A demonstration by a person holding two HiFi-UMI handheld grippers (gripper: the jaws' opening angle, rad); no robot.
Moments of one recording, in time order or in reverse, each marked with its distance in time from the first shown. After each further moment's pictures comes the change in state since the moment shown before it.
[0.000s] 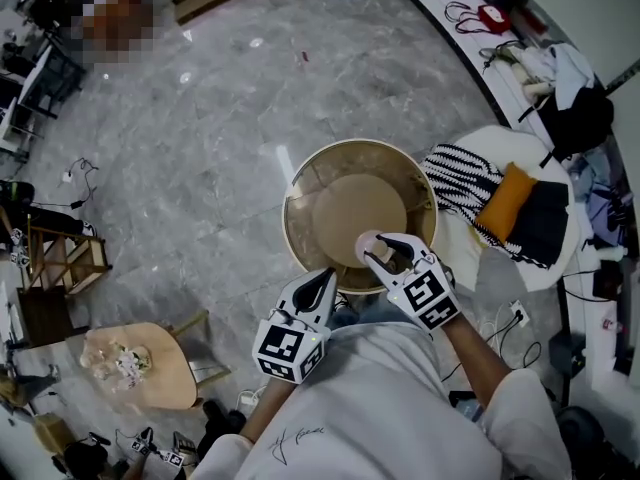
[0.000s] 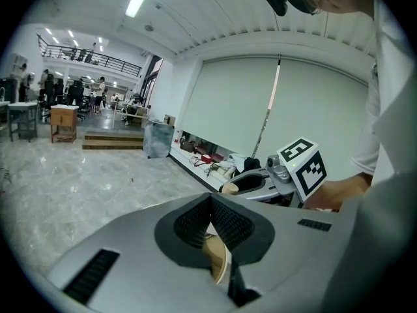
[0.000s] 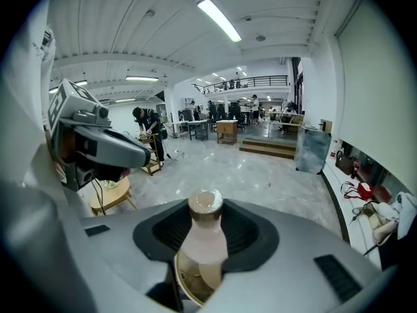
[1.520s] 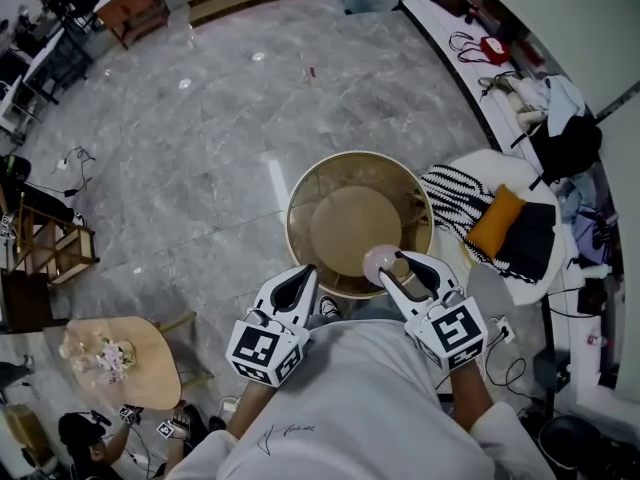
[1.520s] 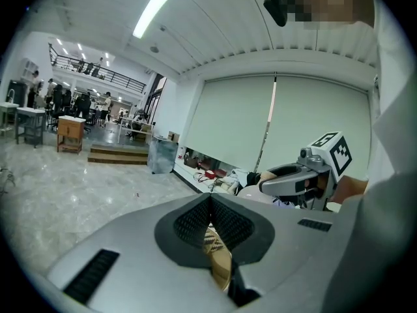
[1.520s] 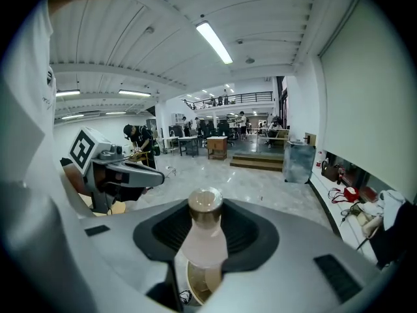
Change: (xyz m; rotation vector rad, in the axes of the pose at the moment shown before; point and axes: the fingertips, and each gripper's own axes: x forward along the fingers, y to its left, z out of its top) left arm -0.084 0.028 0.029 0.011 -0.148 0.022; right arm -0.080 0.060 0.074 0.039 -0.143 -0.114
